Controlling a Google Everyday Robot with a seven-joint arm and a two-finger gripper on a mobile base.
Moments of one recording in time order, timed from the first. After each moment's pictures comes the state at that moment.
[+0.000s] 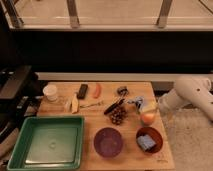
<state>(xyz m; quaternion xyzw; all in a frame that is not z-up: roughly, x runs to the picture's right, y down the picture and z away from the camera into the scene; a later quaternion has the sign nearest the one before) 0.265 0.155 0.708 -0.18 -0.29 -0.51 0.79</state>
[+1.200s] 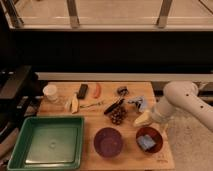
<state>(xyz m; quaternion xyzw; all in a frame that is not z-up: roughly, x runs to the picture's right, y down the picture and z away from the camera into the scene) 0.214 0.201 0.705 -0.21 -0.36 -0.55 0.73</state>
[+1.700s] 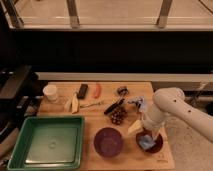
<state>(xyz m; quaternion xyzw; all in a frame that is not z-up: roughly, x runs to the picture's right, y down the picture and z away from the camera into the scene) 0.193 0.244 0.717 -0.22 -0.39 -0.56 0.70</state>
